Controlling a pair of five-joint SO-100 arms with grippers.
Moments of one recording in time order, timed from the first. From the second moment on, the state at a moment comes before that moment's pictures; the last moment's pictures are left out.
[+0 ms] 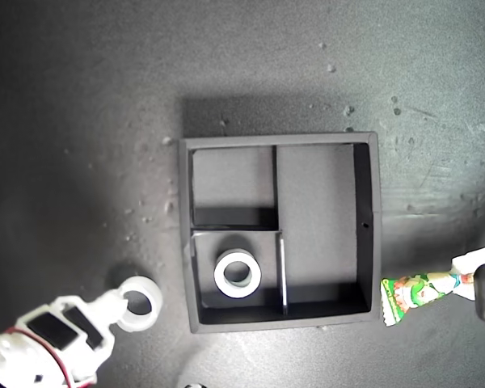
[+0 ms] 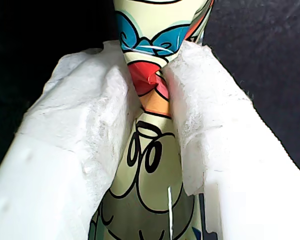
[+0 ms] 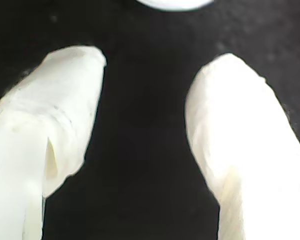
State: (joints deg) arm 0 33.7 92.3 84.2 85.5 -79.9; arm 1 -22.8 134.3 141.9 42.5 125.0
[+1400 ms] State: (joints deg) arm 0 35.7 90.3 97.8 64.2 -78.3; arm 1 -7.6 97.1 87.9 45.1 20.9
